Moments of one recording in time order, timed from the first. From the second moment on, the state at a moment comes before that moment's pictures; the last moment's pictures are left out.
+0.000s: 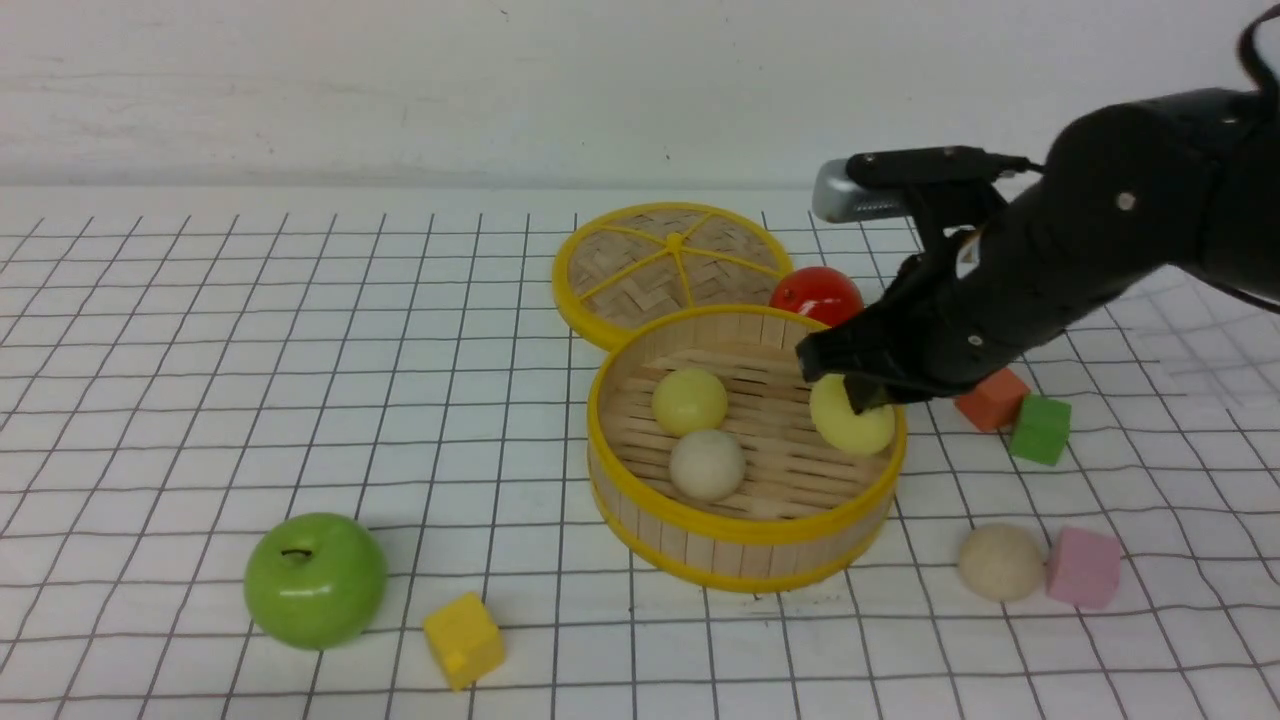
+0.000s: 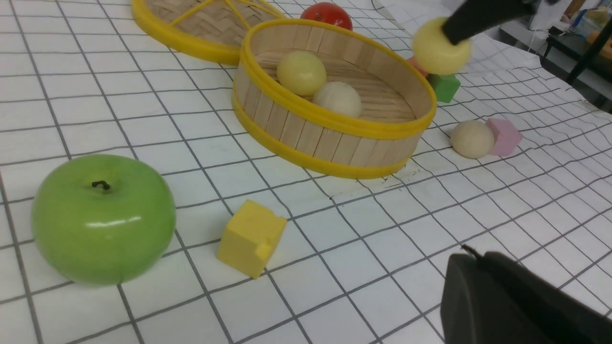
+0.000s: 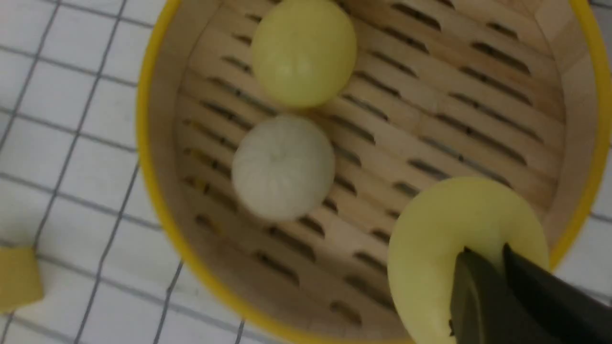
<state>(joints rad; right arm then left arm) 0.41 1.75 -1.39 0.12 0.71 0.06 -0.56 0.22 -0.15 -0.32 0.23 0.02</state>
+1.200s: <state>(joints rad) 0.21 1.75 -1.19 0.07 0.77 0.12 -0.56 0.22 -0.15 -0.32 0.23 0.02</state>
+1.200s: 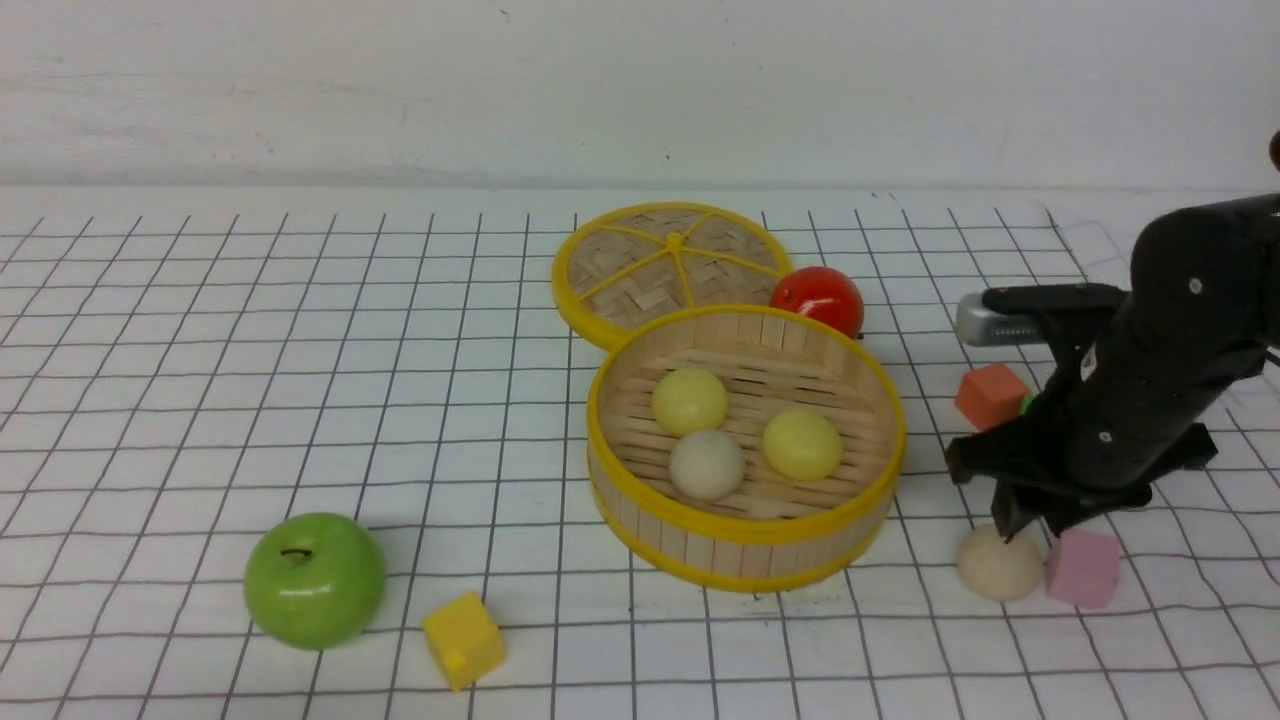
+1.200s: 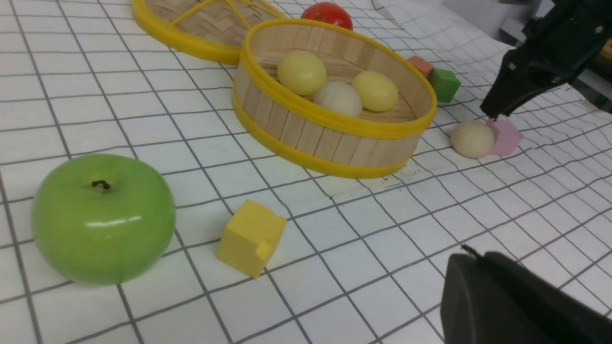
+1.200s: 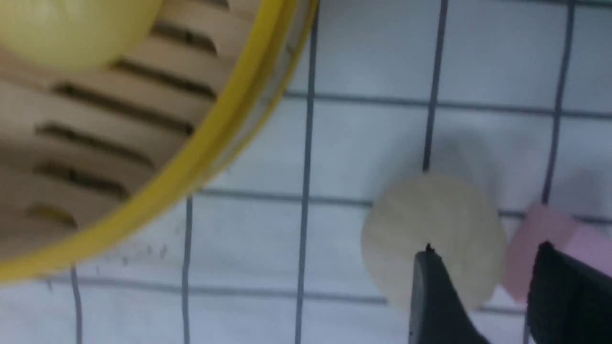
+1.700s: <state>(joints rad) 0.19 1.86 -1.19 0.08 0.67 0.12 -0.56 0.22 -0.15 -0.32 0.23 0.02</state>
